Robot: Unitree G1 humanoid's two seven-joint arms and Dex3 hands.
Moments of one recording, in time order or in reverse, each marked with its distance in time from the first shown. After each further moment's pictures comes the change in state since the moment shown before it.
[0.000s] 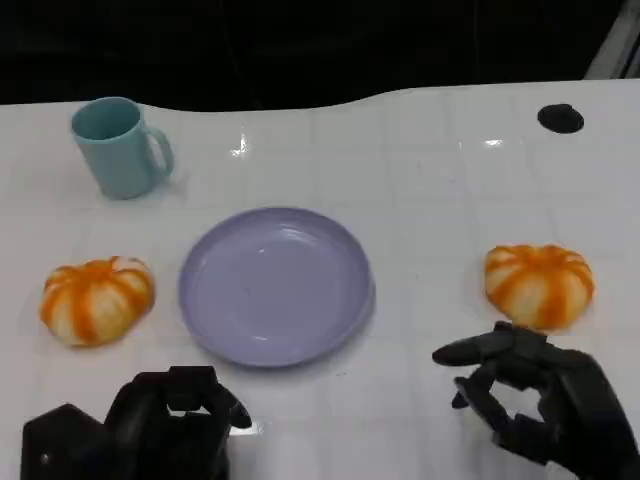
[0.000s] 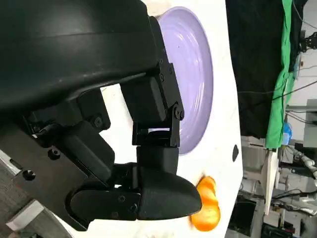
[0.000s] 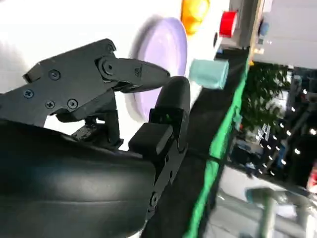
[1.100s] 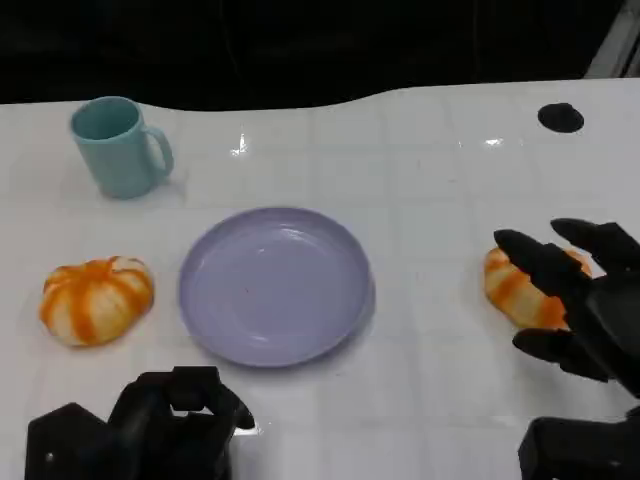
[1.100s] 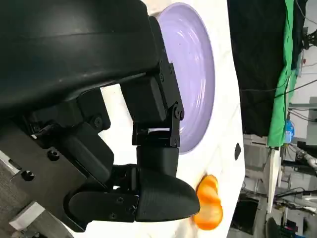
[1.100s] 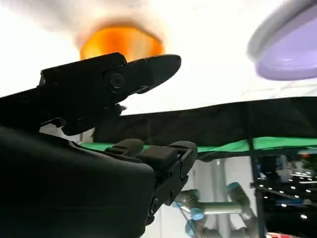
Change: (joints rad) left arm -0.002 -0.003 -0.003 0.003 0.010 0.001 0.000; right arm -0.178 -0.303 0.051 -0.132 -0.895 0.369 -0.388
